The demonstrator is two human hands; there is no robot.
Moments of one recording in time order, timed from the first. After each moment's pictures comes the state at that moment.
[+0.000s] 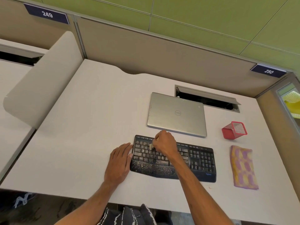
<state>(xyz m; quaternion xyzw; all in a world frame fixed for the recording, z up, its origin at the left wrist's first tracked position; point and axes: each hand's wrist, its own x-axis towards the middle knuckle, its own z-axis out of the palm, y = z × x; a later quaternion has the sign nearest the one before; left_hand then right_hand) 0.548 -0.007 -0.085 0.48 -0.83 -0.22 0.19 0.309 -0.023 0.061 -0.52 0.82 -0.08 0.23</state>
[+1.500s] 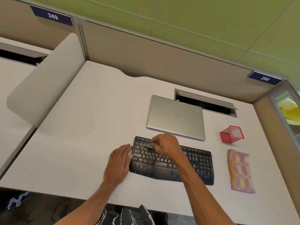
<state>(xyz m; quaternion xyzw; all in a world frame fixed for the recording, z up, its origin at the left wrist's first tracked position) 0.548 -0.006 -0.084 0.48 -0.83 -0.22 0.21 0.292 -0.019 0.075 -0.69 0.70 -0.01 0.19</state>
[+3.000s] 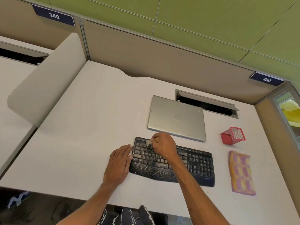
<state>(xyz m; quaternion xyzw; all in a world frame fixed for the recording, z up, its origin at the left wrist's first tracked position) 0.548 -0.007 -0.084 0.48 -0.83 -0.21 0.20 0.311 -0.023 0.067 -0.56 0.80 -0.09 0.21</state>
